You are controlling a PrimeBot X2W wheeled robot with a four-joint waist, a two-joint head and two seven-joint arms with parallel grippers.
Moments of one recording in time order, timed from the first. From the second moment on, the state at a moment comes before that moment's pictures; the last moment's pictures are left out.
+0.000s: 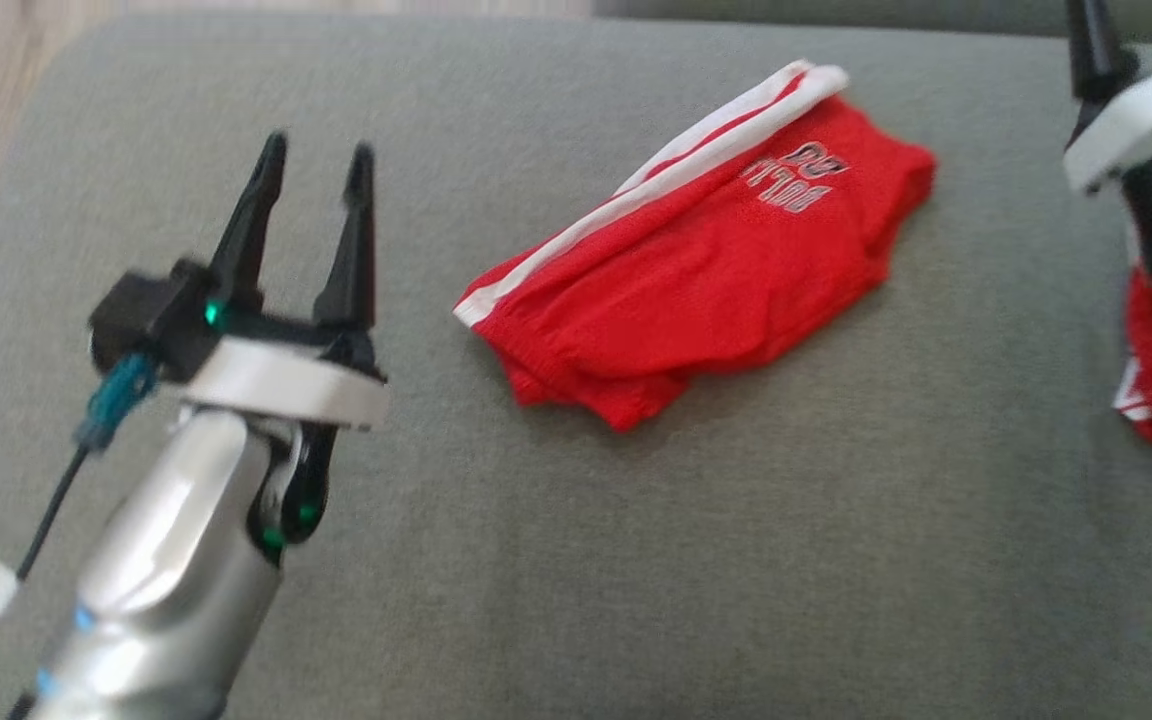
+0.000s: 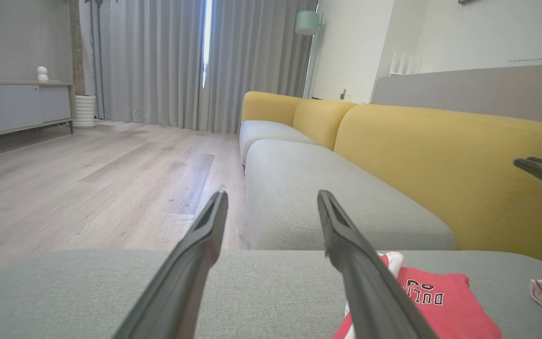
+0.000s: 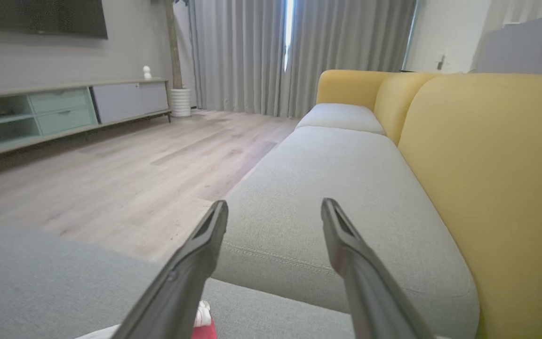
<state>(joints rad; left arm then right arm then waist) -0.59 0.30 -0.56 0.31 -0.66 0.05 -0.25 -1.01 -0.41 0.48 0.92 0.48 0.13 -0.22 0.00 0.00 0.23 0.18</state>
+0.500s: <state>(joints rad) -0.25 0.23 -0.37 0.23 -0.51 0.02 -0.25 -0.49 -0.23 0.21 0.63 0.40 0.13 -0.25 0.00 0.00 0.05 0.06</state>
